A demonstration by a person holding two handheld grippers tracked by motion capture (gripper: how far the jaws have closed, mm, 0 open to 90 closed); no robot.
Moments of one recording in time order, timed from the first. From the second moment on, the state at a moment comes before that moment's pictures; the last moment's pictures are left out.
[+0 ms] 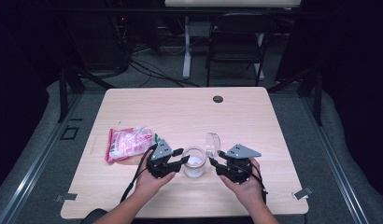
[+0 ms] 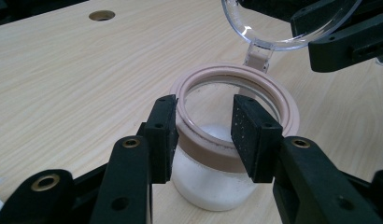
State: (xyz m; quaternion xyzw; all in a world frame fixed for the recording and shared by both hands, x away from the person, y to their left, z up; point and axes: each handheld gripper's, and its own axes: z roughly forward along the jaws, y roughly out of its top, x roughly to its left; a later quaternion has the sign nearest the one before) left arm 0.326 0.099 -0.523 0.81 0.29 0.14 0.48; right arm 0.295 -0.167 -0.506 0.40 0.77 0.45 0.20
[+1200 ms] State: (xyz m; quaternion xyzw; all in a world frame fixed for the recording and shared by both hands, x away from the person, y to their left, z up) left arm 0.310 0.151 -0.522 0.79 0.36 0.19 0.46; right arm 0.350 -0.179 -0.510 0.44 0.74 0.49 0.15
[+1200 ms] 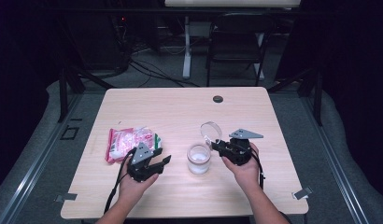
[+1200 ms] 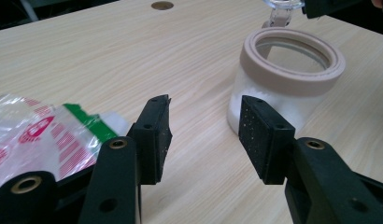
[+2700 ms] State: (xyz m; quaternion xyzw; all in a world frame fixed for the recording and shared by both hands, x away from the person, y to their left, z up) left arm 0.319 0.184 -0.531 0.80 0.37 0.26 0.39; right arm 0.368 -0.187 -0.515 0.45 0.72 0.50 0.15
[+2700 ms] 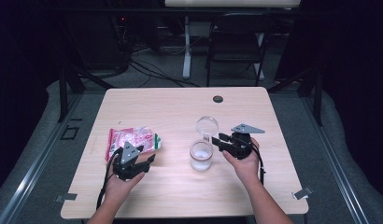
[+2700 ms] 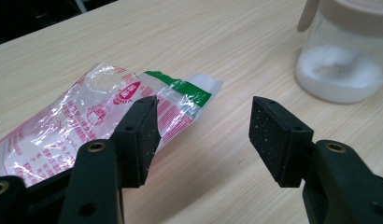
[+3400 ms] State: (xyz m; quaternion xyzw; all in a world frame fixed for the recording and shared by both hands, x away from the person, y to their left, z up) left arm 0.372 0.155 -0.563 0.83 0.37 0.33 0.27; right arm 0.335 -0.211 -0.518 0.46 0.72 0.48 0.19
